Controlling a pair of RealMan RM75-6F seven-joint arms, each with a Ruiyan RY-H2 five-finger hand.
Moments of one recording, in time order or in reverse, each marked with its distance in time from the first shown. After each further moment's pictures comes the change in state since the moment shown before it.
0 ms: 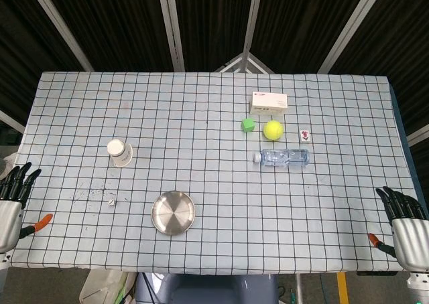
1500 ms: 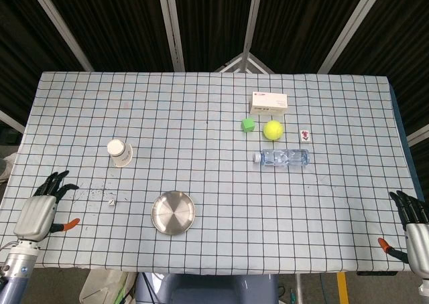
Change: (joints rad) left arm -0.101 -0.043 0.006 -0.061 -0.176 -0.321 -0.047; right arm -0.031 0.052 -0.008 -0.042 0.033 0.010 0.048
